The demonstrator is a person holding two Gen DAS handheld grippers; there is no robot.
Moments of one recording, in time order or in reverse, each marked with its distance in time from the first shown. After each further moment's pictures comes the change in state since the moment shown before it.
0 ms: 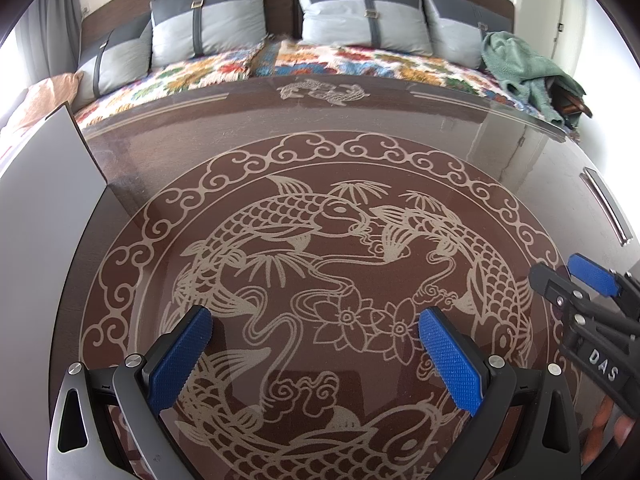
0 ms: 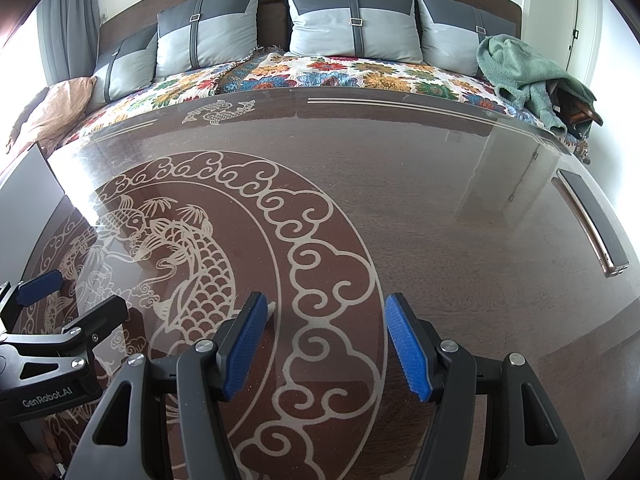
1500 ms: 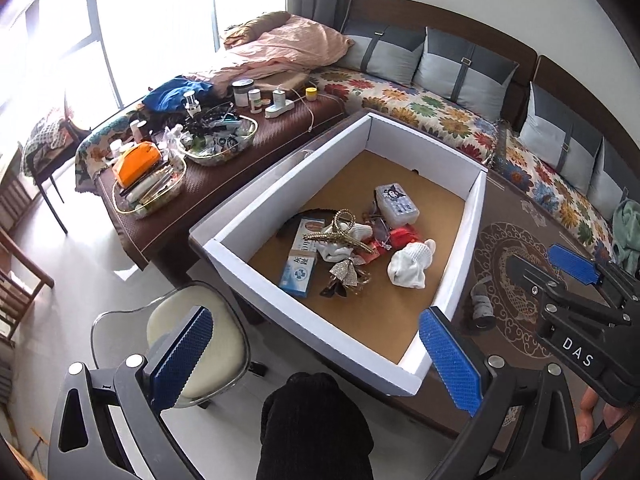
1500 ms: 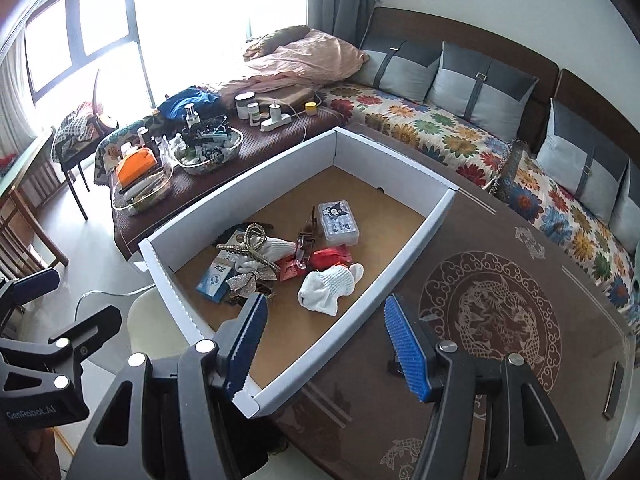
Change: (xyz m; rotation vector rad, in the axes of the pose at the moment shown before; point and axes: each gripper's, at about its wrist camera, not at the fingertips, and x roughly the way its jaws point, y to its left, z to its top) left arm -0.427 0.276 -0.215 -0.620 -0.061 0.370; right arm -0.338 0.347 -0.047 -0.613 -0.027 0.467
